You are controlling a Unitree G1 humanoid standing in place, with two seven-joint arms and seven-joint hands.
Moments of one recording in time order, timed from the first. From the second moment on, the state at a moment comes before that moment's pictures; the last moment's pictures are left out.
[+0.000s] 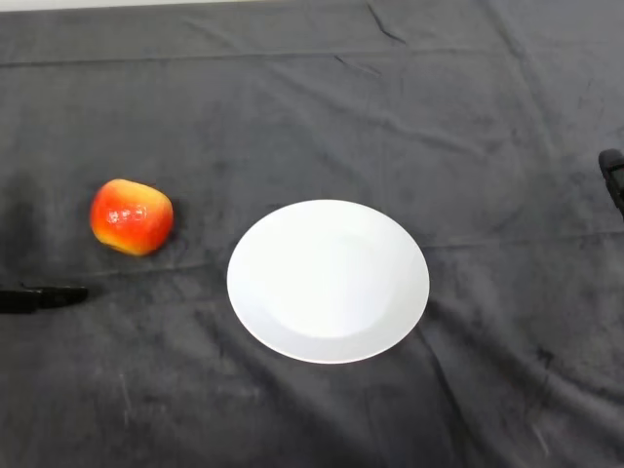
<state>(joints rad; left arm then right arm) -0.63 0.48 0.07 1.18 0.14 -0.38 0.13 -0.86 -0.33 -0.81 1.25 0.78 0.27 0.35</state>
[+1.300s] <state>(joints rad) -0.69 0.35 -0.02 1.18 0.21 -0.45 0.22 -0.86 -0.33 -0.81 1.25 0.78 0.27 0.35</state>
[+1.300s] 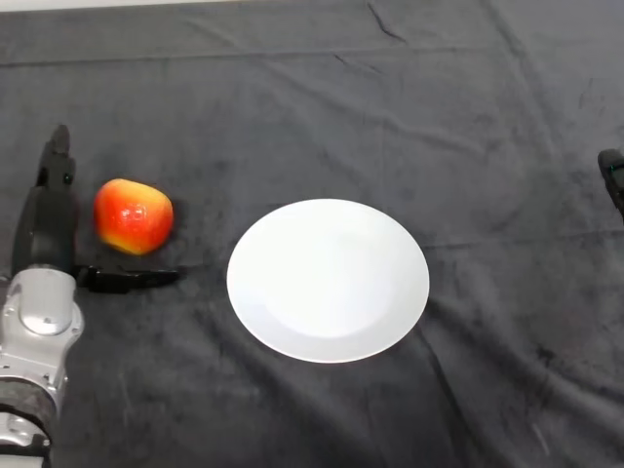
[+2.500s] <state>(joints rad) -0.70 0.35 -0.07 1.19 0.25 -0.48 0.22 -0.86 -0.33 -0.81 1.25 0.78 0.27 0.35</state>
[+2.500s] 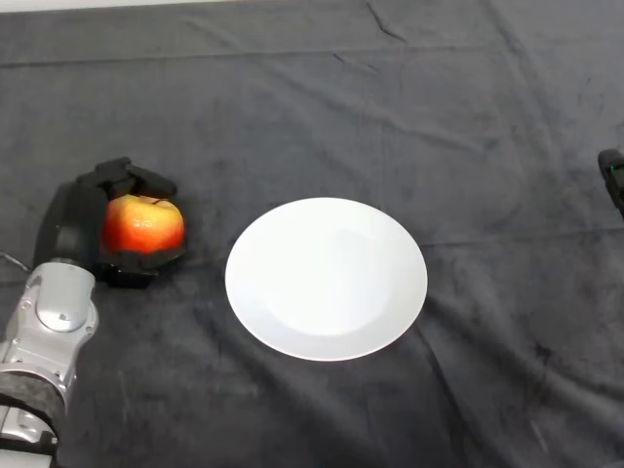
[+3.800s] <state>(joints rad) -0.64 0.23 -0.36 0.74 0.29 -0.35 0.17 -0.86 -0.34 -0.81 1.25 0.78 0.27 0.35</state>
